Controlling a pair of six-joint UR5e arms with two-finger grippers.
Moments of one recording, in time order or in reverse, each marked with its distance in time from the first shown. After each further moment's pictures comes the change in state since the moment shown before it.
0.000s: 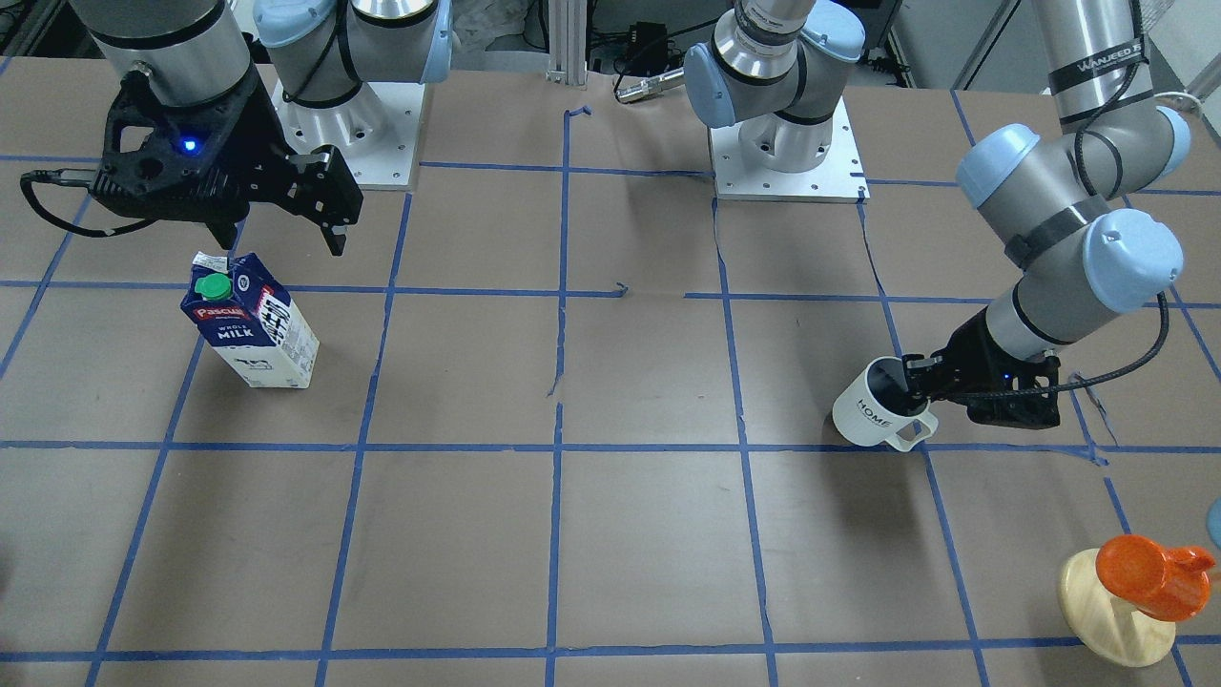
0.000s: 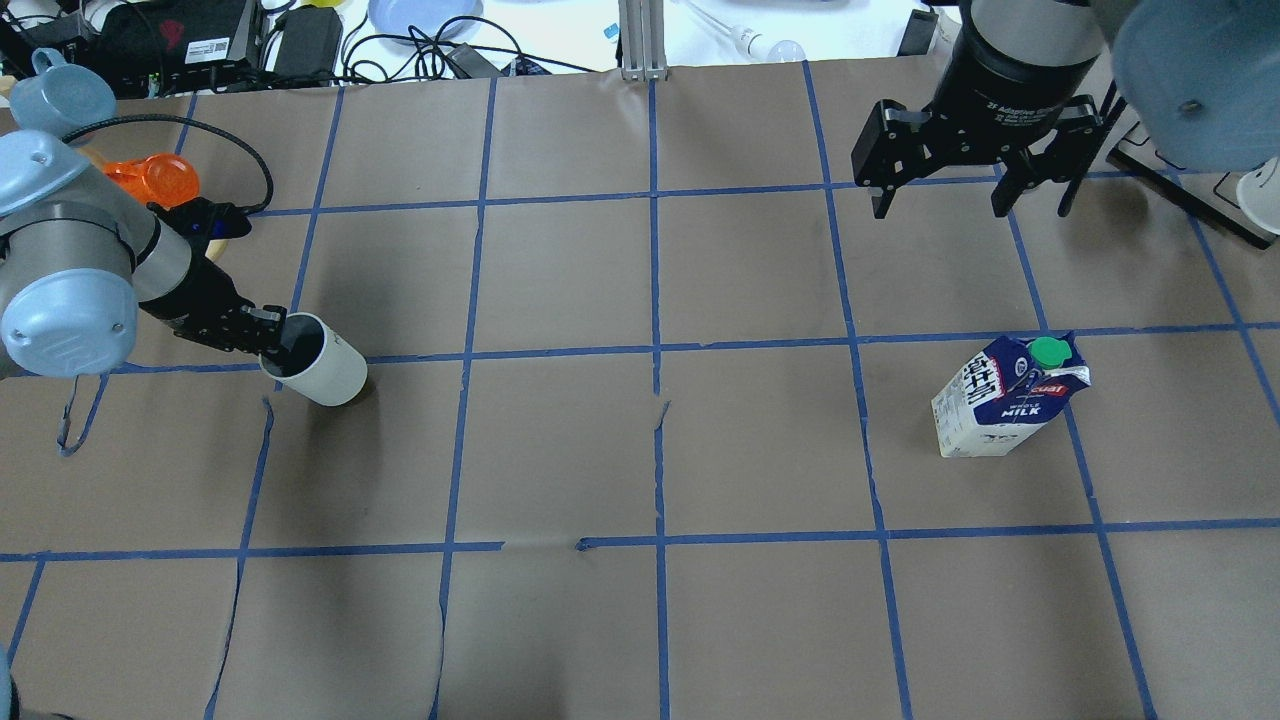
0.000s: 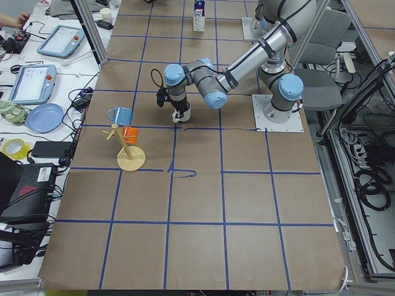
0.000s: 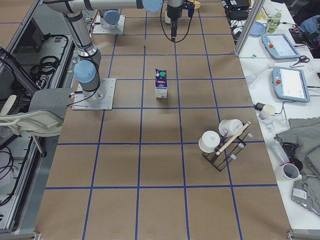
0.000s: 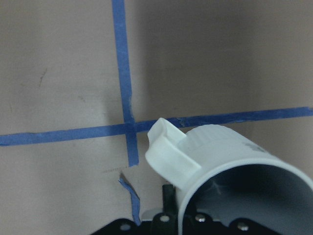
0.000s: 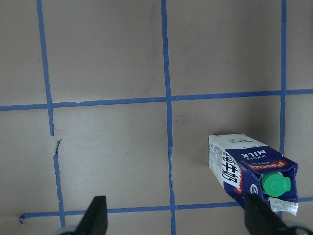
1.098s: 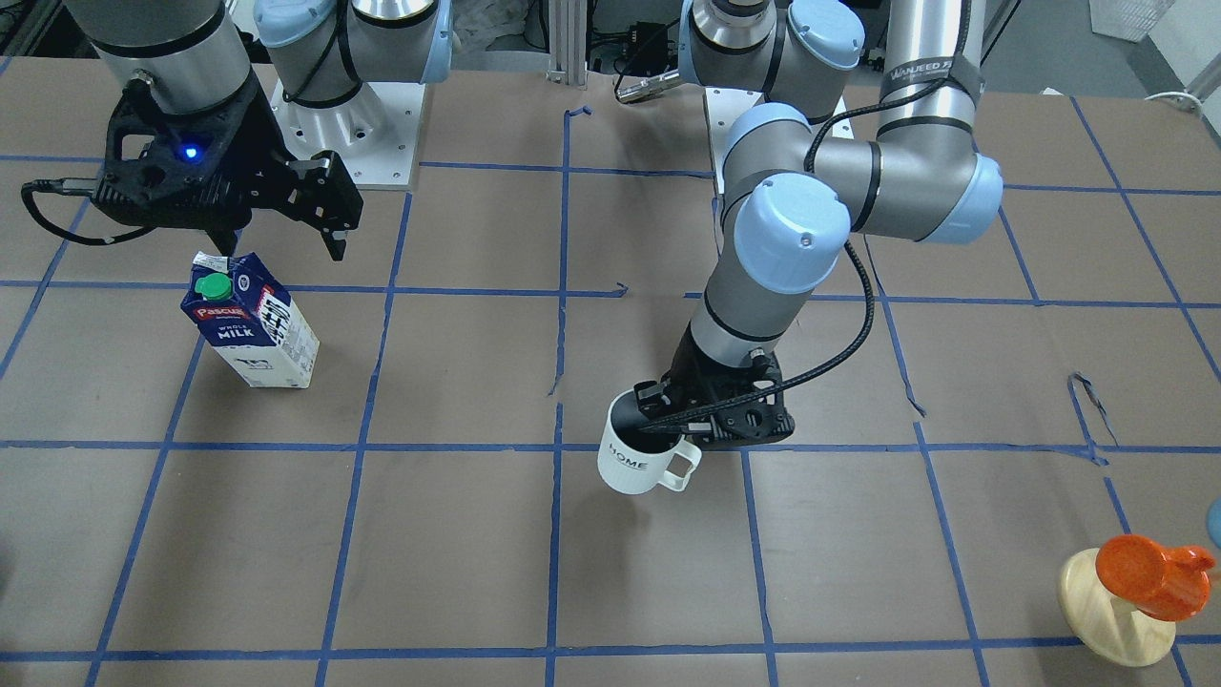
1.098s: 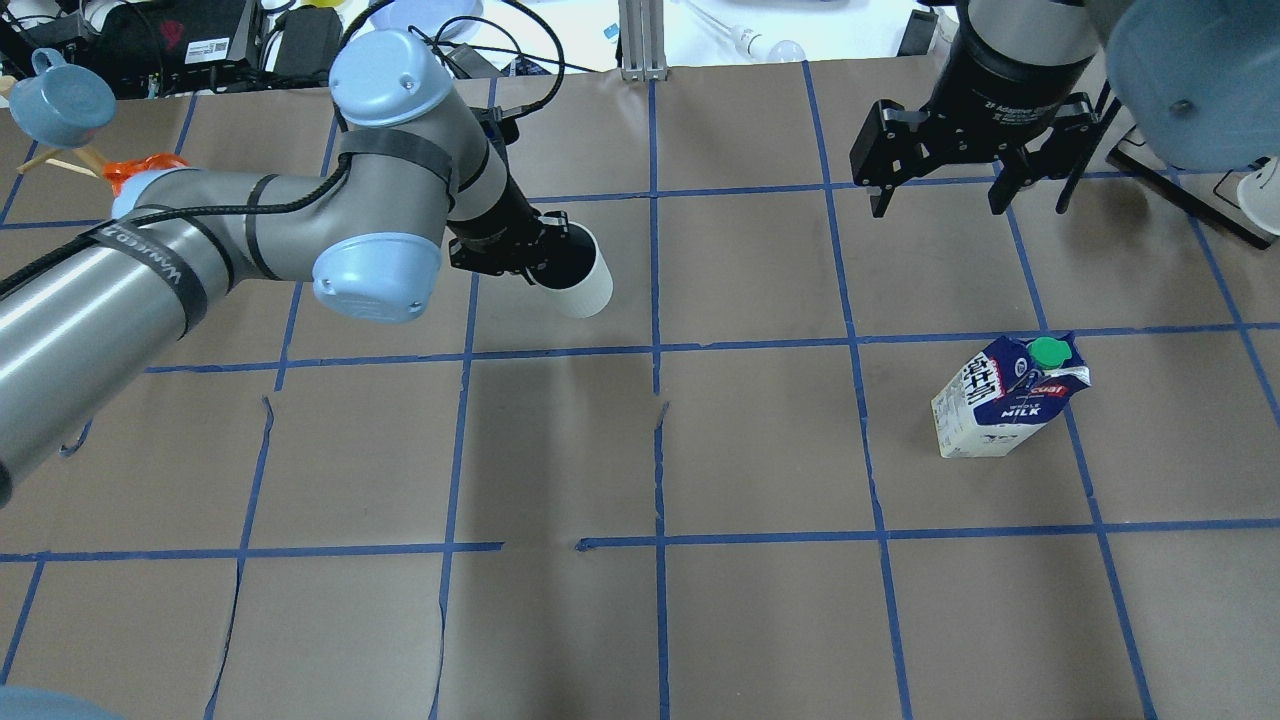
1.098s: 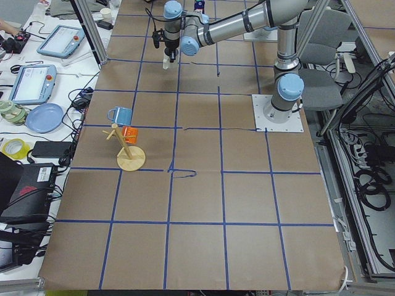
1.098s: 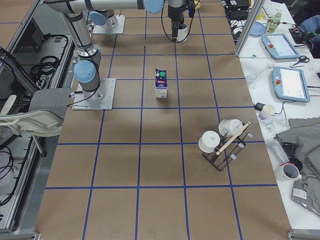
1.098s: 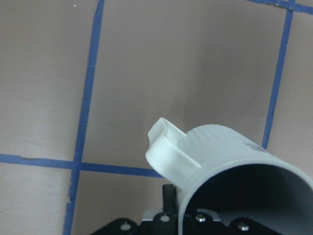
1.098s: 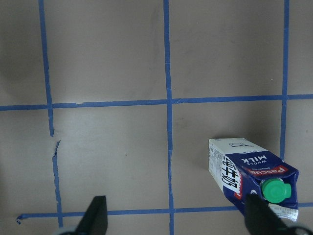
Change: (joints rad) left arm -0.563 -0.117 0.212 0.105 -0.017 -0.794; right arm -0.001 0.008 0.002 -0.008 0.001 -0.016
